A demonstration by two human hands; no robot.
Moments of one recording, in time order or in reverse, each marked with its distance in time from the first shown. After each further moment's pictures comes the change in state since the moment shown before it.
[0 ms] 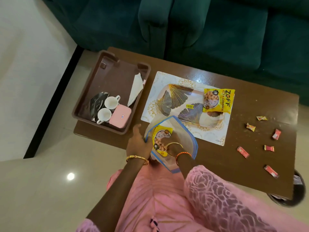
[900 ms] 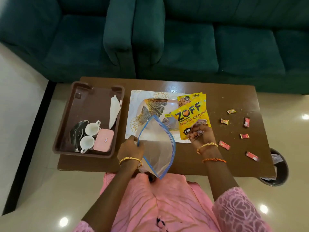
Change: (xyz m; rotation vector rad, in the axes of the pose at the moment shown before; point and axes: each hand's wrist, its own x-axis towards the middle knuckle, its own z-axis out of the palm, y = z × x) left_hand 0.020 0.042 0.005 0.260 -0.158 0.072; right_hand -0.029 0.033 -0.151 1.468 0.016 -0.024
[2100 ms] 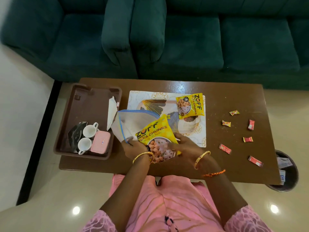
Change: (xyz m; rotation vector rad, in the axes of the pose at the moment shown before) left_hand 0.000 0.076 0.041 -0.777 0.574 -0.540; right_hand -0.007 0.004 0.002 -0.744 -0.468 0.098
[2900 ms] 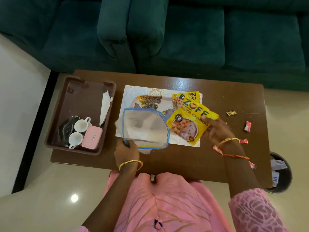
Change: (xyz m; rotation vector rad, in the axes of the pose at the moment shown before) left_hand -0.007 -0.019 -0.008 0.422 -0.175 0.228; right_hand 0.016 -0.030 -0.141 0.327 0.287 -0.101
